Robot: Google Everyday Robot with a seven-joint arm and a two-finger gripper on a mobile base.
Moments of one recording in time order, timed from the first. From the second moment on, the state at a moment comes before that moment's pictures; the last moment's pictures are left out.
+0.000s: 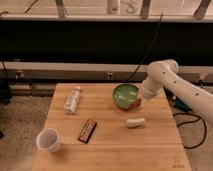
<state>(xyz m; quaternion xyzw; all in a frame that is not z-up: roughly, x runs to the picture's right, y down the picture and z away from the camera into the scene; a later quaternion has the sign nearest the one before) 0.209 0.070 0.809 -0.29 -0.11 -0.08 0.95</state>
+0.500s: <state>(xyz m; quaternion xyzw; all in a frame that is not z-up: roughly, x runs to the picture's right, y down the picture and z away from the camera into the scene) 0.207 0.063 0.819 -0.29 -0.12 -0.08 0.95</state>
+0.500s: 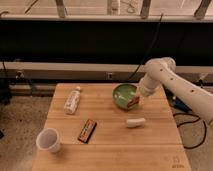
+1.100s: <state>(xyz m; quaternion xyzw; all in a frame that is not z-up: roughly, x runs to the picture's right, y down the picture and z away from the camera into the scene) 0.201 0.057 0.829 -0.29 -0.12 -0.08 0.95</state>
